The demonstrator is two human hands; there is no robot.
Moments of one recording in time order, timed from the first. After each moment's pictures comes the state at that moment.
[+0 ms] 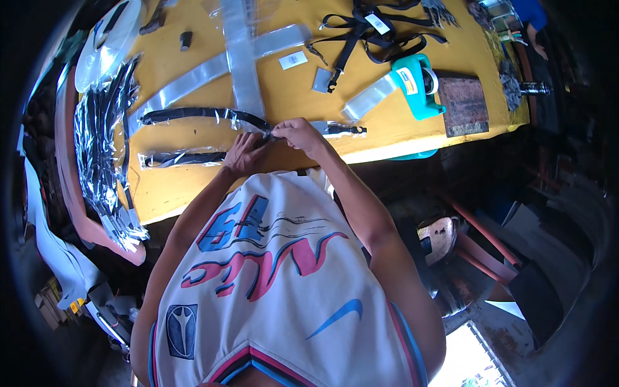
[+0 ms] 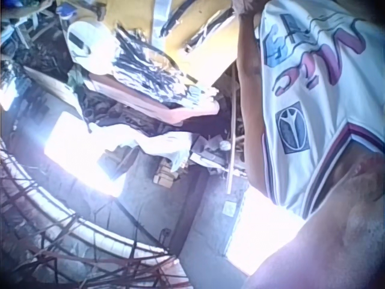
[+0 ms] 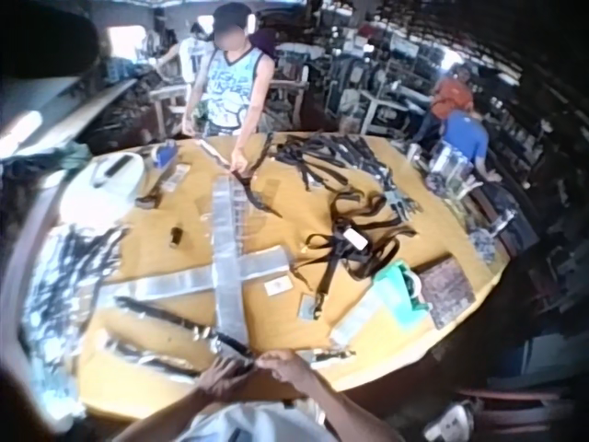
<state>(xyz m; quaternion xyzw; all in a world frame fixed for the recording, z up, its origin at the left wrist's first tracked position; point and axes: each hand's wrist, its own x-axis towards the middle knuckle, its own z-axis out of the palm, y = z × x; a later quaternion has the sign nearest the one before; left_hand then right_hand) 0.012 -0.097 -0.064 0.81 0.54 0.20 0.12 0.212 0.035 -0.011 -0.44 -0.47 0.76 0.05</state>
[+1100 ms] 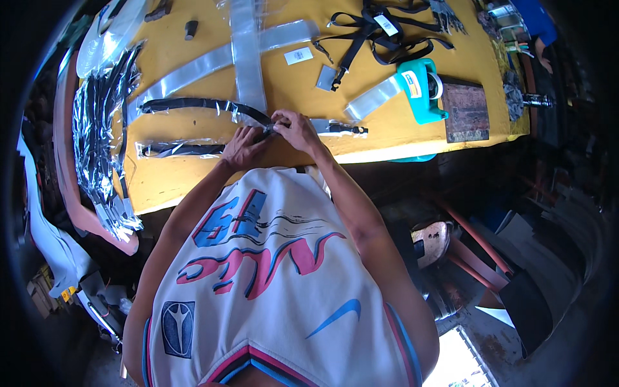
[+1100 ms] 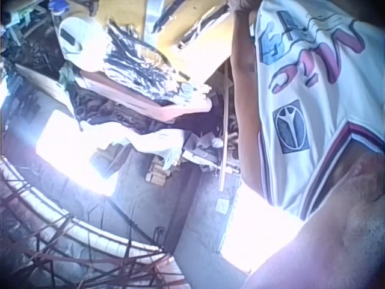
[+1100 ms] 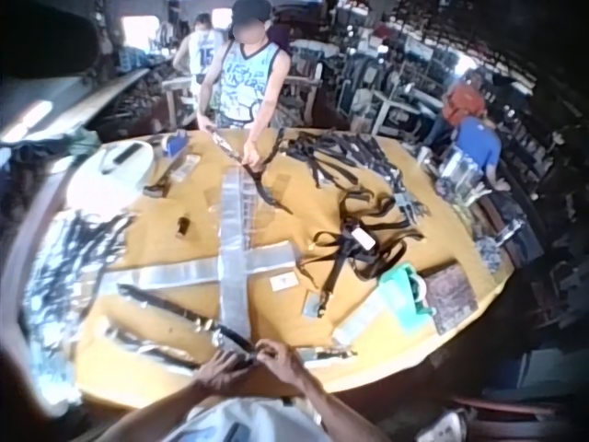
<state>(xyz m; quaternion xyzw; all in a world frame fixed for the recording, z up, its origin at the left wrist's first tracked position) 0.010 -0.098 -0.068 0.81 0.54 0.18 0.11 0.203 0.032 -0.036 -0.39 -0.71 0.57 0.12</state>
